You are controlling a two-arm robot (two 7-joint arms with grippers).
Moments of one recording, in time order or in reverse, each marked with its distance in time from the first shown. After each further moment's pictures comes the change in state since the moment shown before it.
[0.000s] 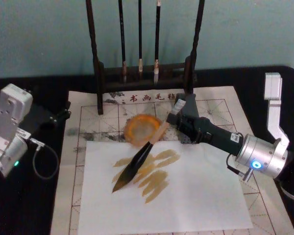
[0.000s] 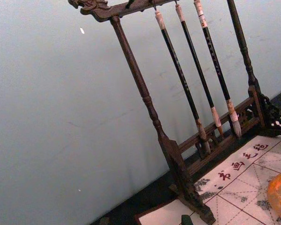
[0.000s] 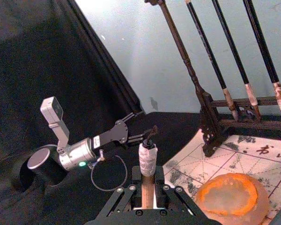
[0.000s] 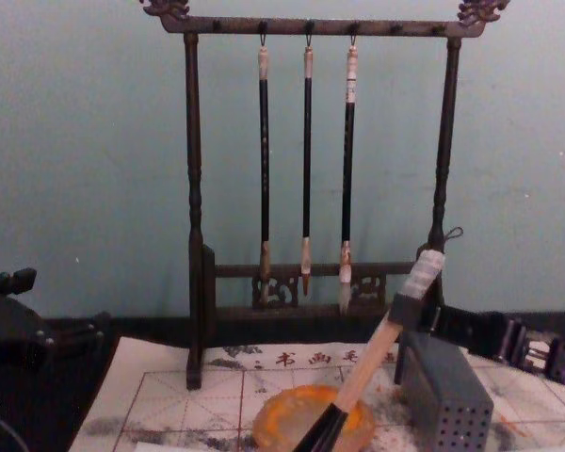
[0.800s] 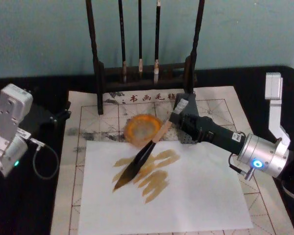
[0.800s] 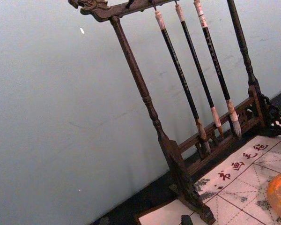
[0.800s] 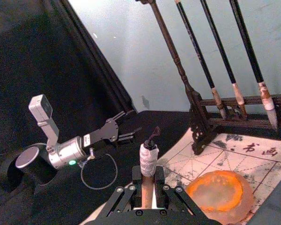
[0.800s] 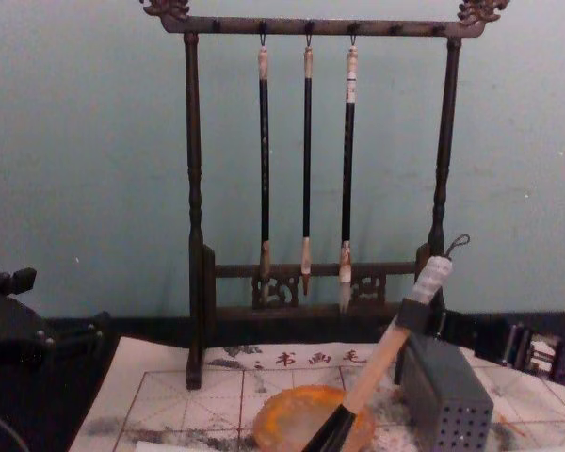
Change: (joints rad) left arm 0.000 0.000 0.000 0.000 0.000 0.000 0.000; right arm 0.002 0.001 0.006 0.012 -0.019 -0.007 -0.022
